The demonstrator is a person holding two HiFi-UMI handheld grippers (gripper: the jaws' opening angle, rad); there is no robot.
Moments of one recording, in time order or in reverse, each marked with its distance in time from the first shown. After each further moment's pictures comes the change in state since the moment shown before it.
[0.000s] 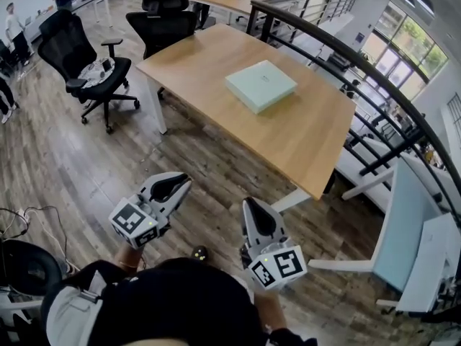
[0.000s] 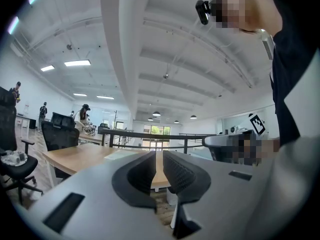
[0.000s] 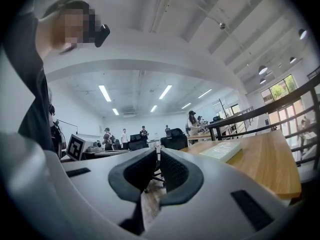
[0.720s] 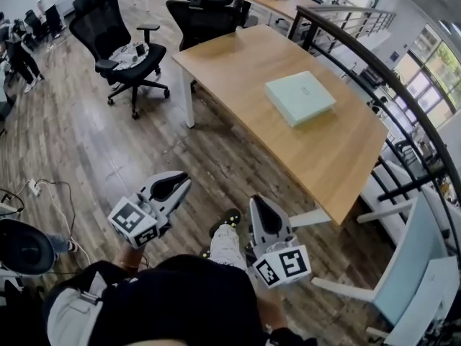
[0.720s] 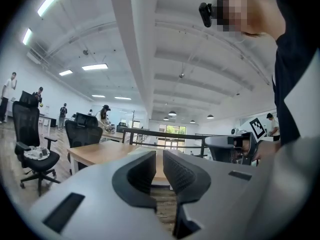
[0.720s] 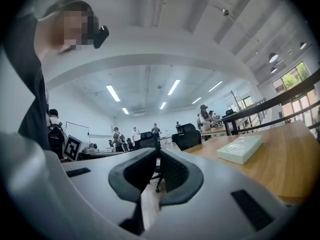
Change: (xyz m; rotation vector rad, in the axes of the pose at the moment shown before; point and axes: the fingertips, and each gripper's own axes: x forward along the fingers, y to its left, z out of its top) left arm -0.049 0.077 -0.010 -0.070 0.015 0.195; right arm 0.085 0.020 -0.022 0.030 0.042 0.136
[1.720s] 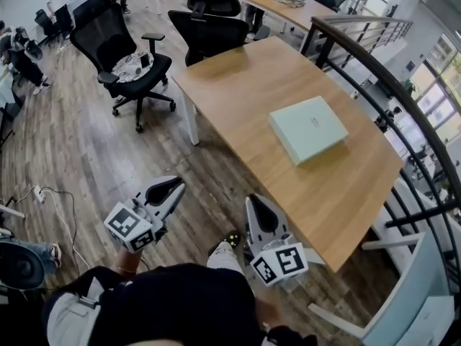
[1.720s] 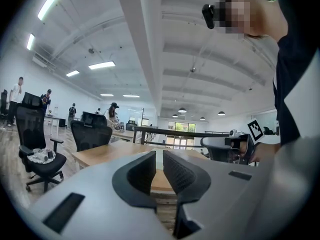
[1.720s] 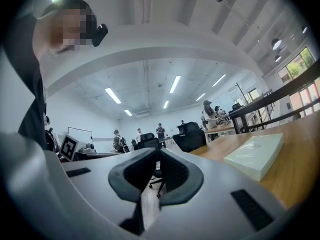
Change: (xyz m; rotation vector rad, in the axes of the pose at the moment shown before) left arm 0.125 0.119 0.029 -0.013 0.026 0.109; right arm 0.155 -0.123 0.028 0.045 0.002 0.090
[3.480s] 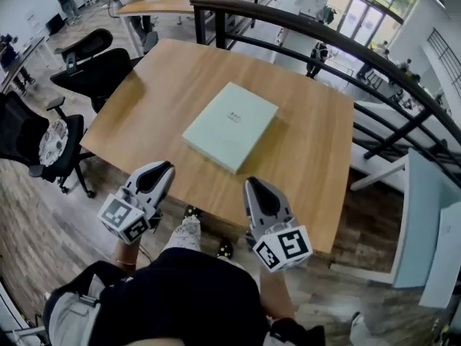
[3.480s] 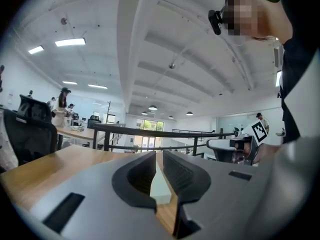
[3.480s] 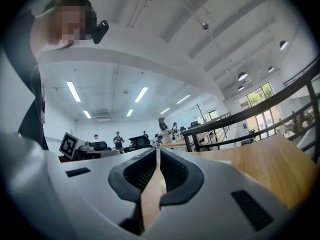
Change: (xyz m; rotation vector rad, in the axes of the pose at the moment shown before) left arm 0.307 0.001 0.041 0.047 0.039 -0.400; right arm -0.006 -0.241 0.069 -0.038 -0.121 -0.454
